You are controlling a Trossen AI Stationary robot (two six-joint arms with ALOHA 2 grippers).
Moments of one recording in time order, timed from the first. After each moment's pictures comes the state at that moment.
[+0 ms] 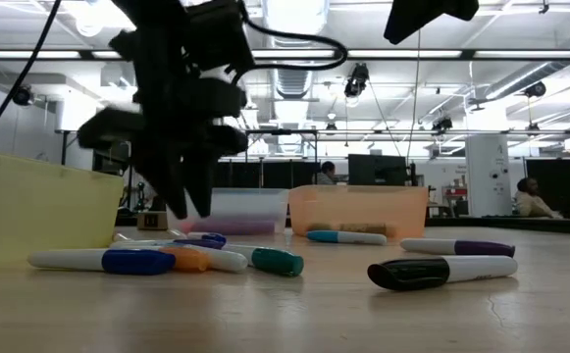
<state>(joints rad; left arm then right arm) -0.06 1.67 1.03 -0.56 0.03 0.44 0.25 1.43 1.45 -1.12 0.58 0.89</state>
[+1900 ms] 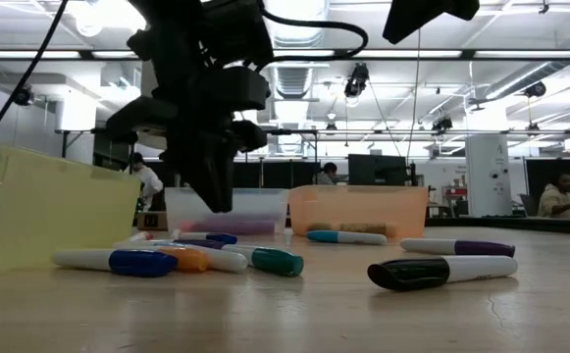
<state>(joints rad) -0.07 1.72 1.11 -0.53 0.06 0.40 0.26 1.43 1.45 -1.12 0.61 0.91</state>
